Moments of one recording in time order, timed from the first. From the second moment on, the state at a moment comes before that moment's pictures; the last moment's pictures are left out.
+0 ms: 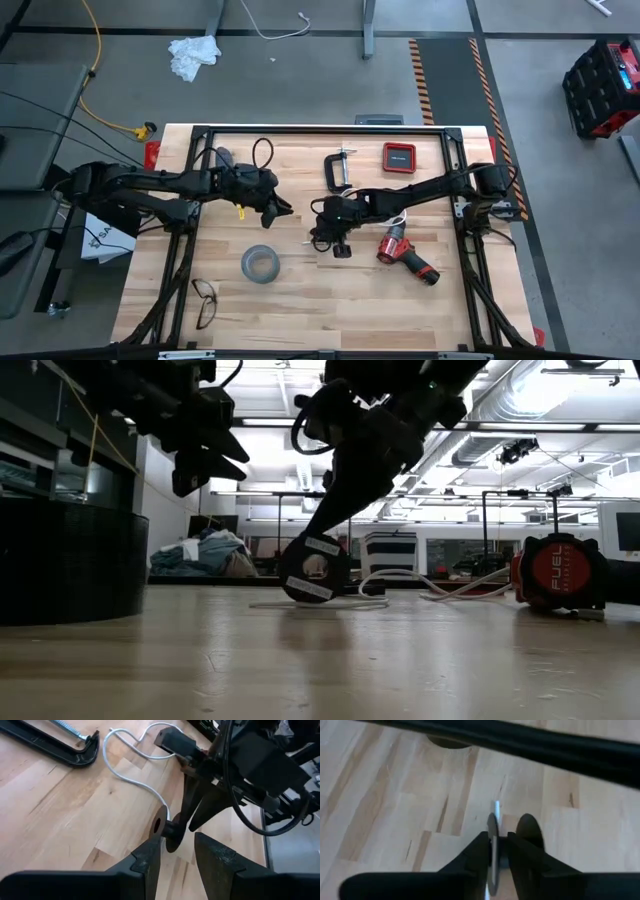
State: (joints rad) left arm 0.12 1.13 0.62 -0.06 0.16 -0.57; right arm 0.06 1.86 1.20 -0.20 -0.11 -0.09
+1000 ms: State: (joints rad) left arm 0.10 1.13 0.62 -0.11 0.14 -0.46; right arm 0.04 1.85 1.20 -0.09 -0.04 0.05
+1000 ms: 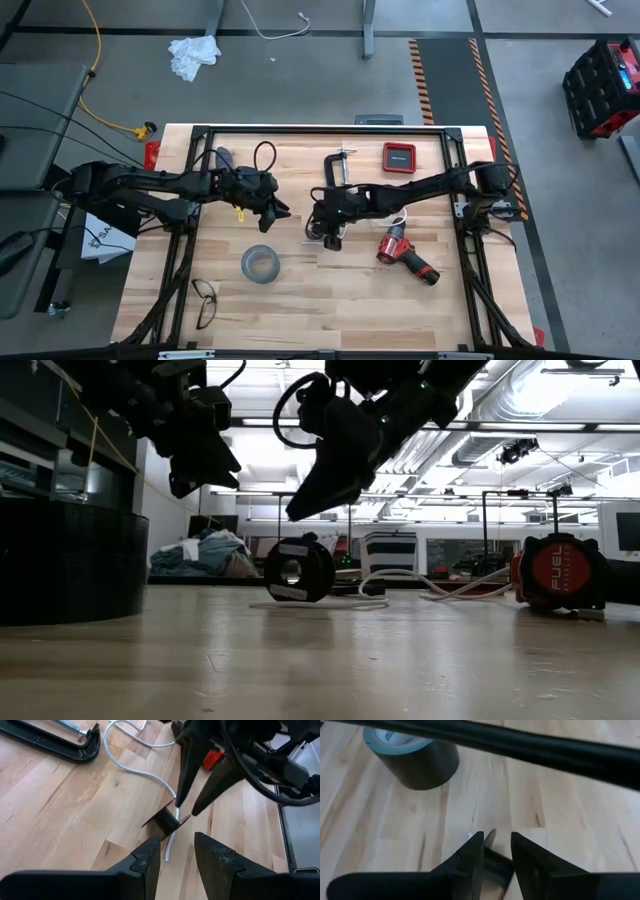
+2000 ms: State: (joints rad) left arm -0.06 1.29 0.62 -0.21 0.13 -0.44; right arm 0.08 1.94 1.20 -0.38 -0.17 -0.05
